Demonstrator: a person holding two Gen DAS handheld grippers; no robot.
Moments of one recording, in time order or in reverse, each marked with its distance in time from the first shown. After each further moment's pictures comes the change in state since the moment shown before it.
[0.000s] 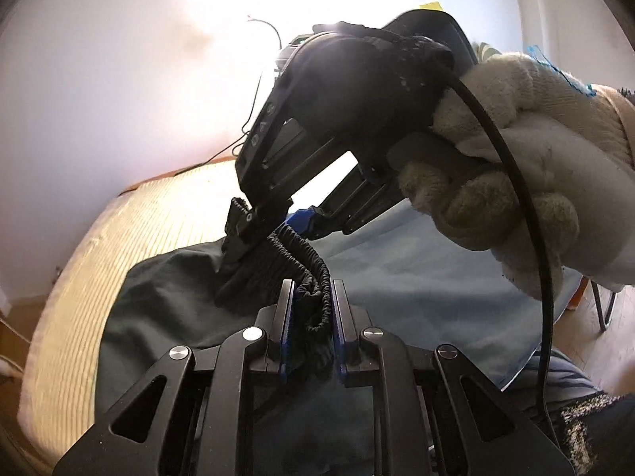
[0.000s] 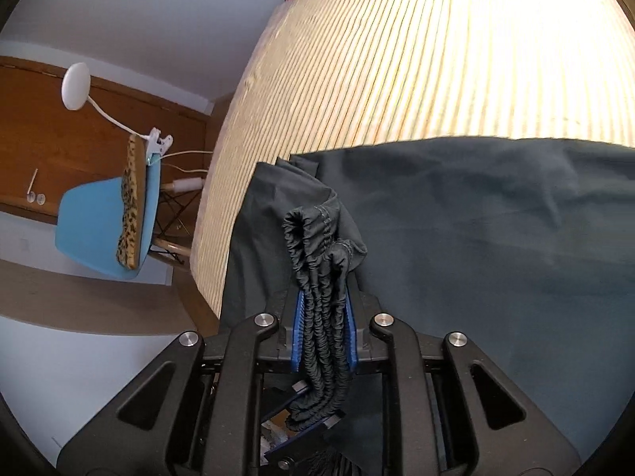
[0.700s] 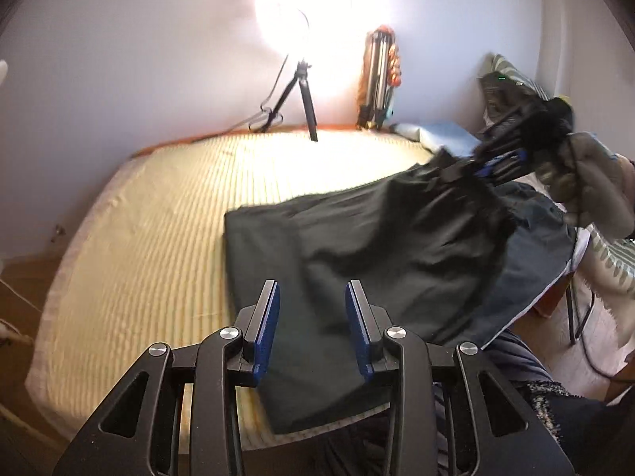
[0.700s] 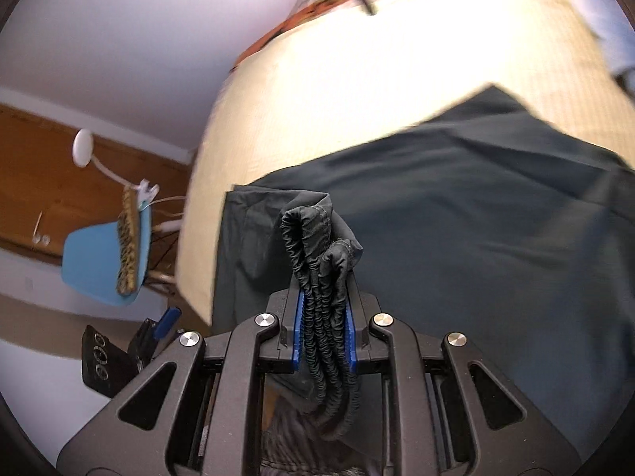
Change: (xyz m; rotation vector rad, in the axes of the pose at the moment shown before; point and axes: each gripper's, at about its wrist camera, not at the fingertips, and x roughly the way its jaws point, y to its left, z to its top) left arm -0.044 0.061 -0.005 -0.112 0.118 -0.047; right arm -0.150 -0.102 -0.051 0.128 -0.149 -0.066
